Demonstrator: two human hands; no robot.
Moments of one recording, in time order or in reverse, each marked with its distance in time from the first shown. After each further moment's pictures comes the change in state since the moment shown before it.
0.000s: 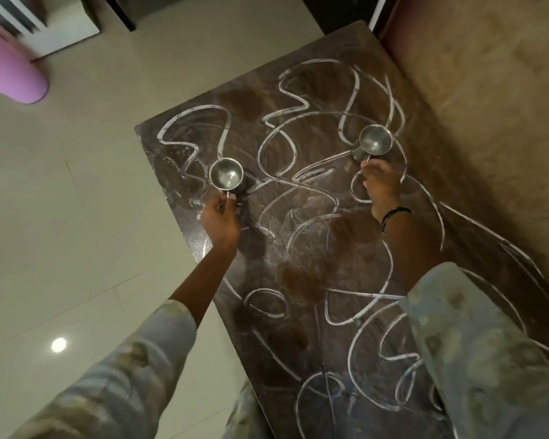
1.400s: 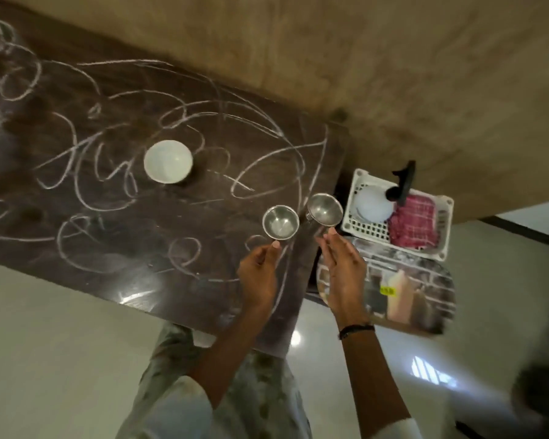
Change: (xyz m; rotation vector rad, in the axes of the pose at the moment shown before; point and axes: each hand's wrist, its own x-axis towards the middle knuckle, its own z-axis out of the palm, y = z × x) left_hand -0.722 -0.213 -0.030 0.123 -0.912 0.051; right_hand -0.570 0.339 -0.502 1.023 0.682 0.150
